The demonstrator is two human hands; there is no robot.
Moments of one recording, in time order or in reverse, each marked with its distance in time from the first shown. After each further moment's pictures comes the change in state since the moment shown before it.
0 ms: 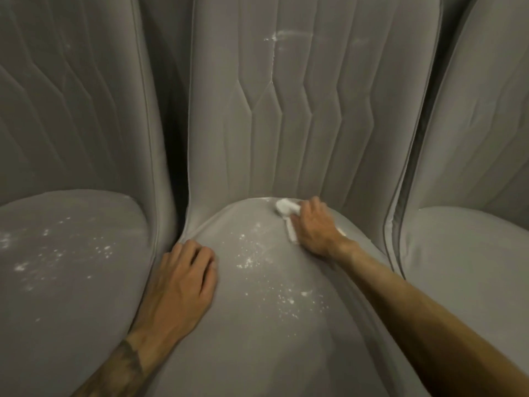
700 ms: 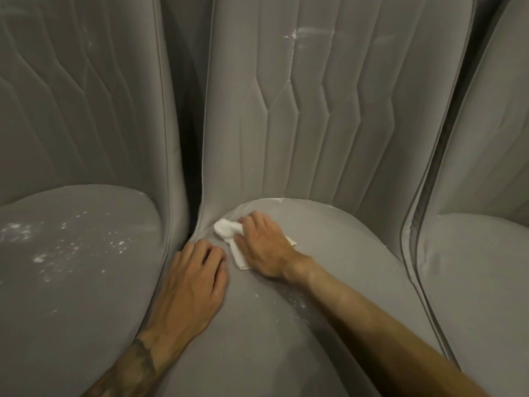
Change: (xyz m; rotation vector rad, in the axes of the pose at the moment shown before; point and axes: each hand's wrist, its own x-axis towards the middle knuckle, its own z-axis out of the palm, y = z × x) left_hand 0.000 0.006 -0.002 0.026 0.020 -0.038; right_hand -0.009 -0.109 0.021 0.067 -0.011 -0.394
